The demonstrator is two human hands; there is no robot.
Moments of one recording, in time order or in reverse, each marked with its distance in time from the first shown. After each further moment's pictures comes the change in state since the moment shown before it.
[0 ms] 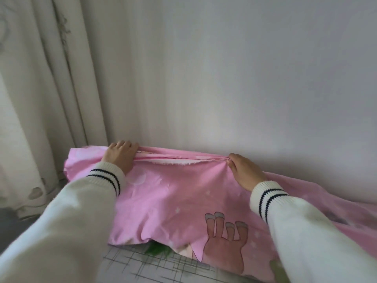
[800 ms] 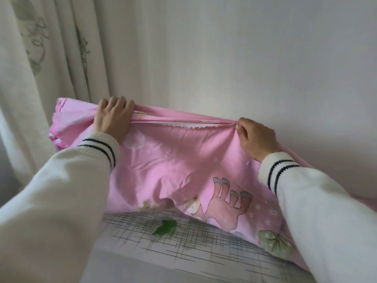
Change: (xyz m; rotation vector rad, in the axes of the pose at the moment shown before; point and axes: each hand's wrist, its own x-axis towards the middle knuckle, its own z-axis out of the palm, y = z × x) left_hand -0.030 -0.038 -0.119 0.012 0.723 0.092; right_hand -0.036 -0.034 -0.117 -0.074 0.424 -0.116
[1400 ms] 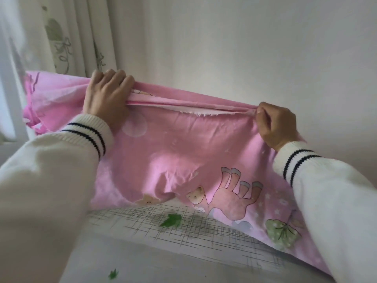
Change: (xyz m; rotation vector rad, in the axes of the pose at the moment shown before) left_hand 0.013 -0.023 -0.106 0.106 0.188 -0.003; right_hand -0.010 -0.003 -0.070 0.192 0.379 -0.147
